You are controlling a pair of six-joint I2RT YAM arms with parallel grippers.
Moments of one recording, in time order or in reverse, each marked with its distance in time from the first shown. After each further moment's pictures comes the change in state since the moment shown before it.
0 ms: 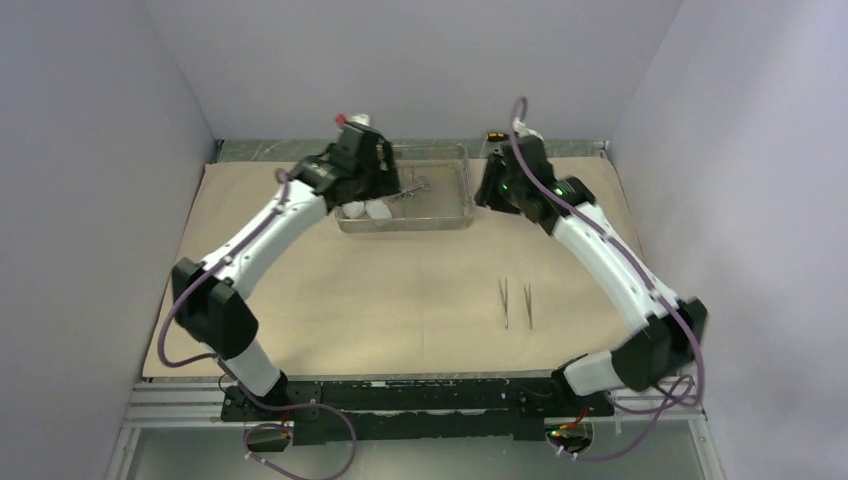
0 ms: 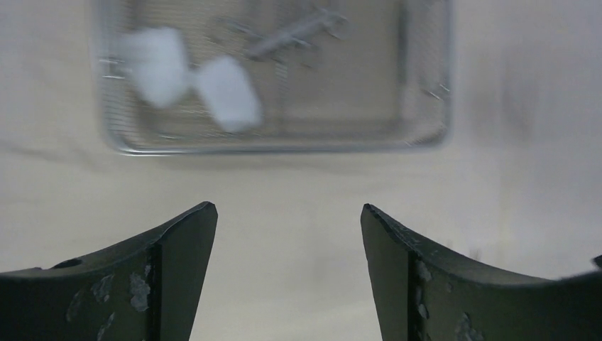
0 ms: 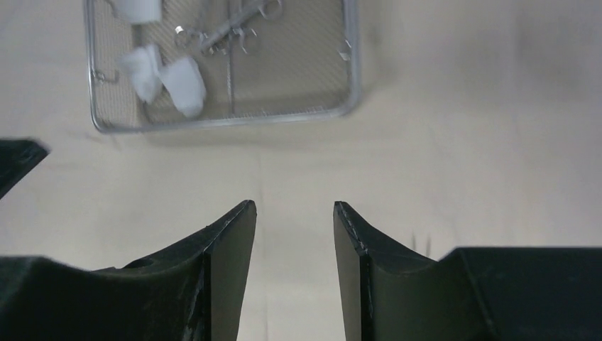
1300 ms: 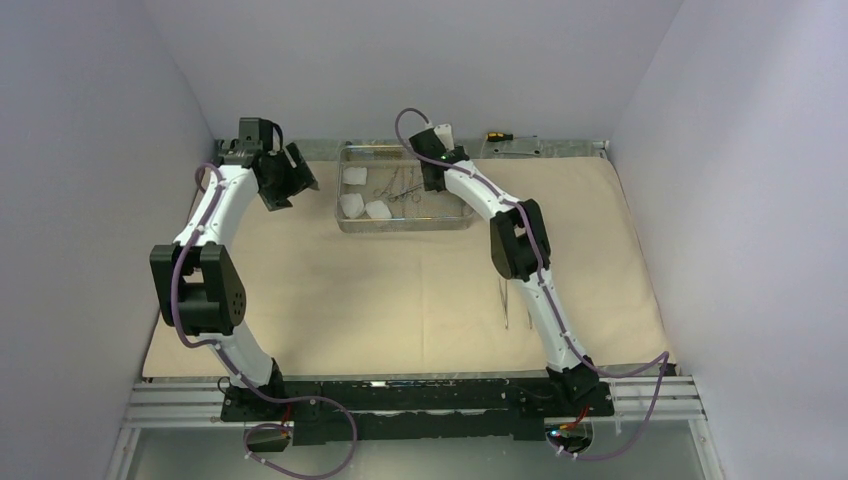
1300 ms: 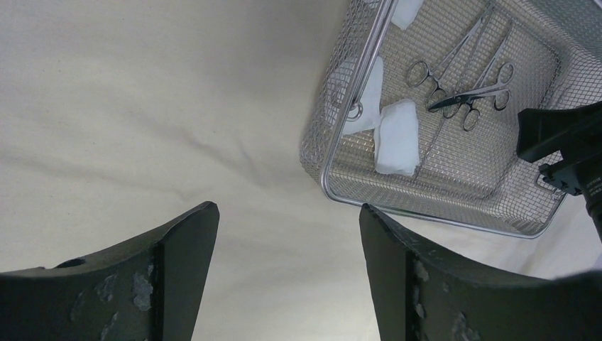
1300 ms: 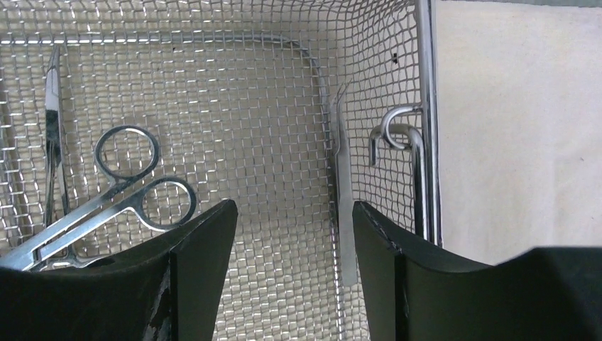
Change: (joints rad) left arm 0.623 0.046 -0.119 -0.031 0.325 0.094; right arm 0.084 1.206 0.953 0.018 0.435 -0.258
